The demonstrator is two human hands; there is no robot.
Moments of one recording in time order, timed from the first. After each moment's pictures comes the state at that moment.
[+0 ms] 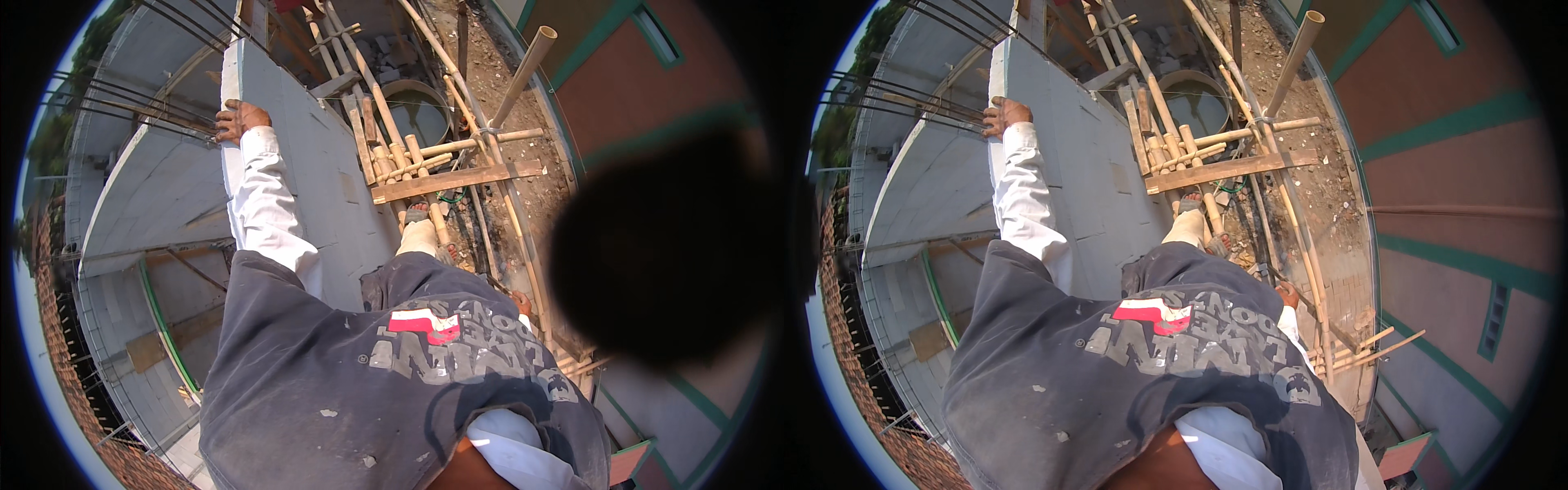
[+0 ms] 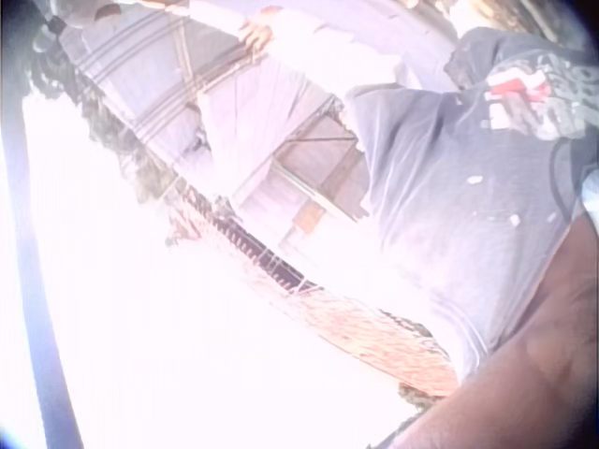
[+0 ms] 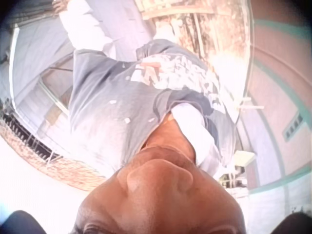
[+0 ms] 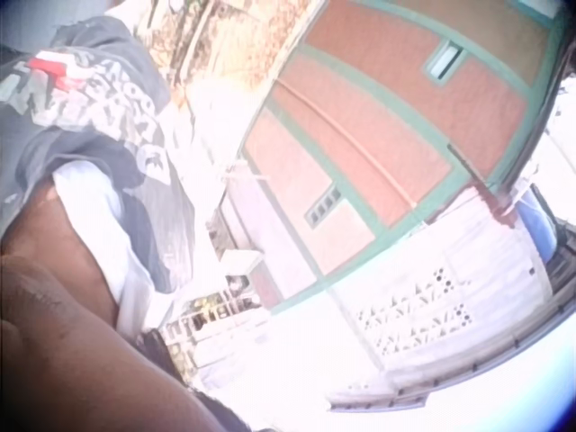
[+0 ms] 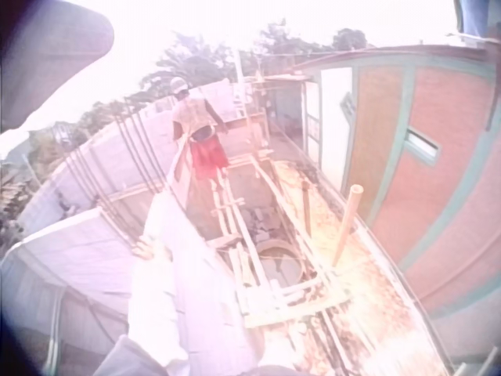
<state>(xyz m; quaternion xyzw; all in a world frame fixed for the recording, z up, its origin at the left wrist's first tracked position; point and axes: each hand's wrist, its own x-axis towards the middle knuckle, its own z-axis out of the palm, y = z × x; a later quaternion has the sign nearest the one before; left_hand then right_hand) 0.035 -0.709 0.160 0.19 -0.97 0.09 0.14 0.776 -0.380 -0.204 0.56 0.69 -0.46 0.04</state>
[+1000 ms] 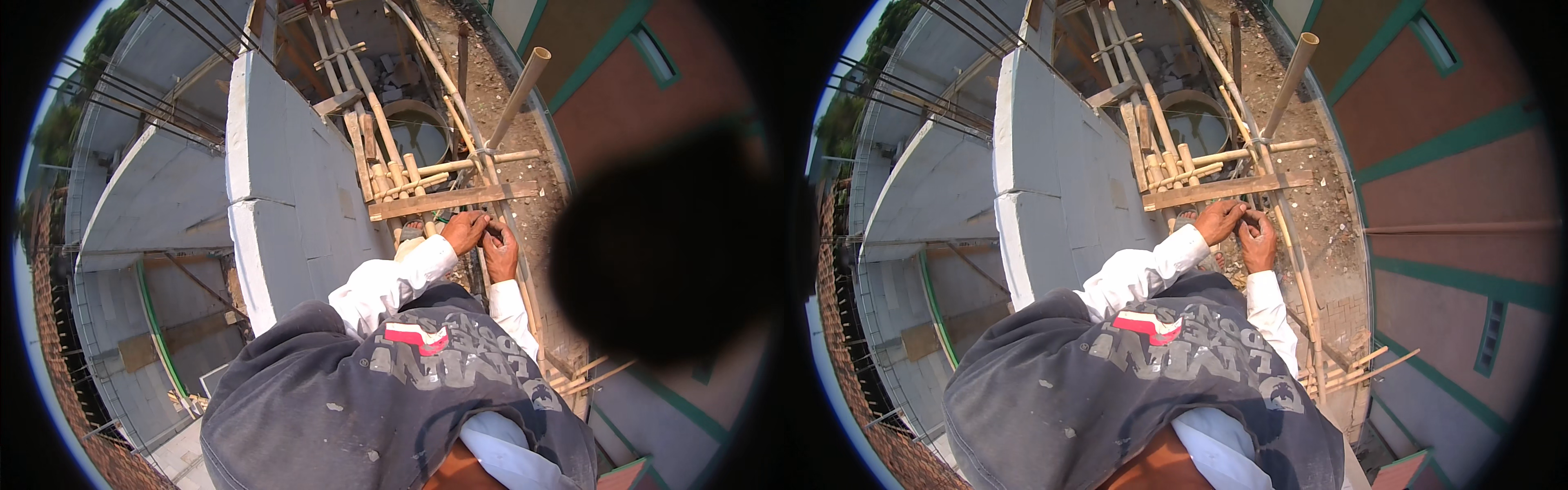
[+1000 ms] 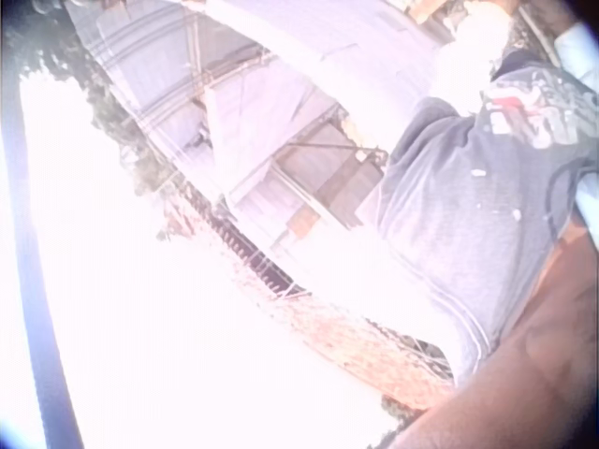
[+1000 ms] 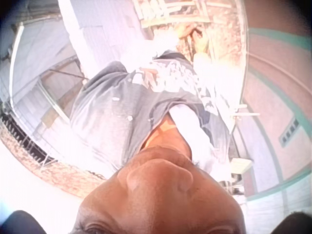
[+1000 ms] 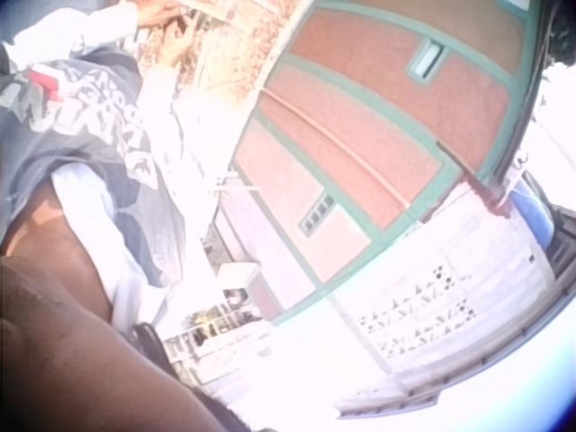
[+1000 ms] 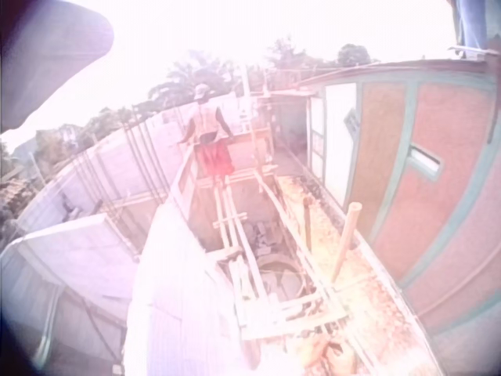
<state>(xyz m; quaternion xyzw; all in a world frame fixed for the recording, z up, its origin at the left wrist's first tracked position) 0.382 -0.493 0.063 -0.27 -0.75 -0.50 -0.34 0.495 -0.404 0.041 0.28 0.63 -0.70 -0.21</state>
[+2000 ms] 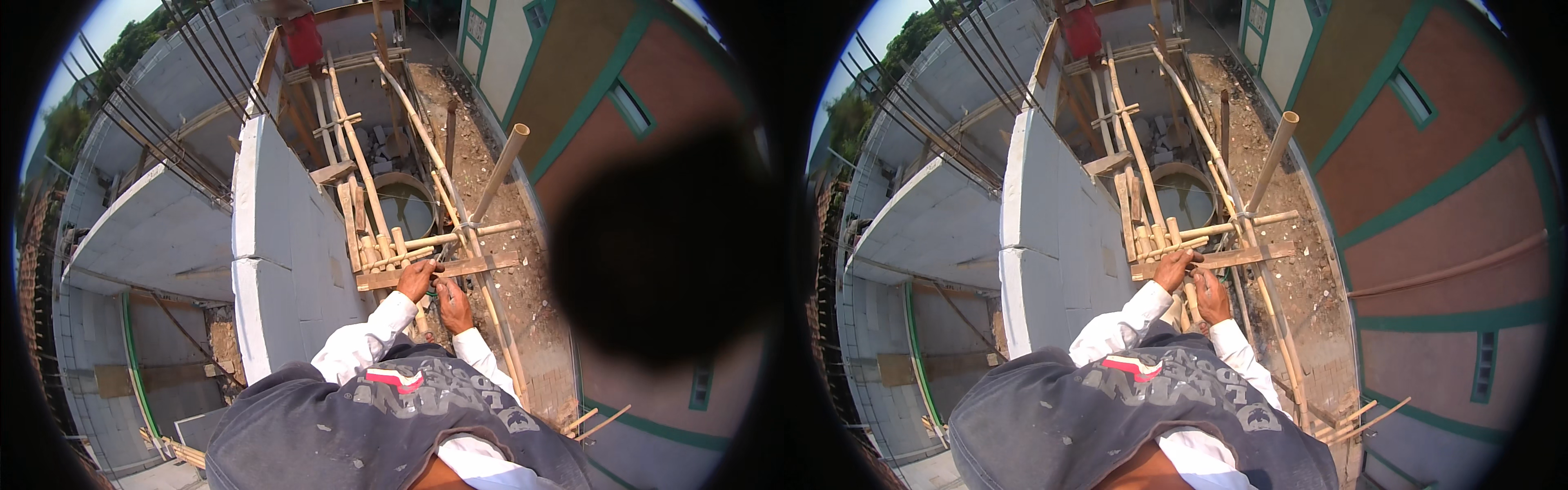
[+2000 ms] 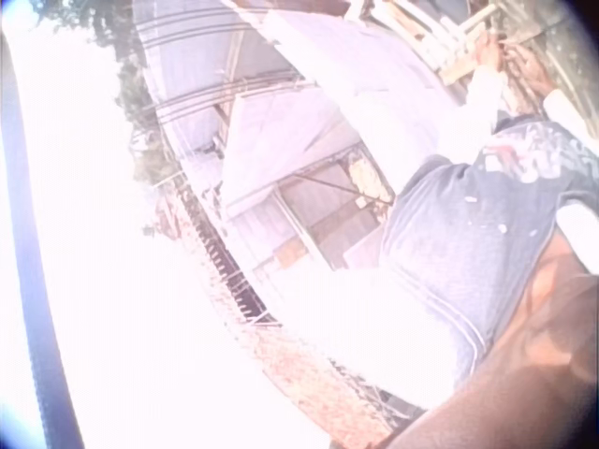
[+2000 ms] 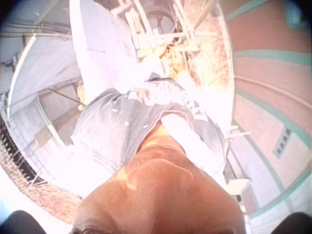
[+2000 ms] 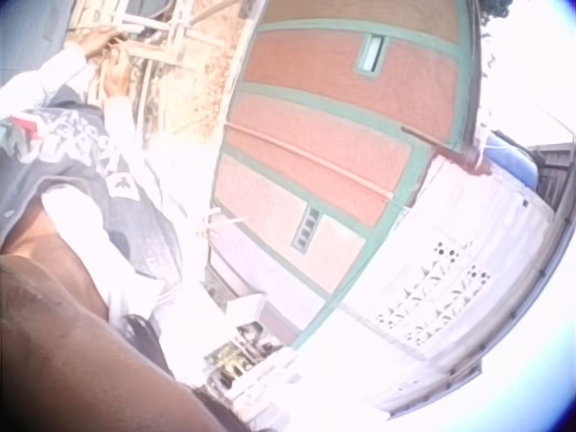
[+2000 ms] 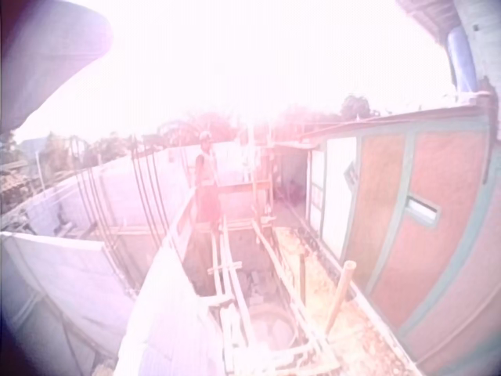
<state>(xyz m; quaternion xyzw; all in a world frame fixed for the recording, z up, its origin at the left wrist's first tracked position) 0.336 -0.525 0.063 -0.09 -0.68 -0.65 -0.34 0.451 -0.434 0.089 0.19 0.80 -0.56 -0.12</state>
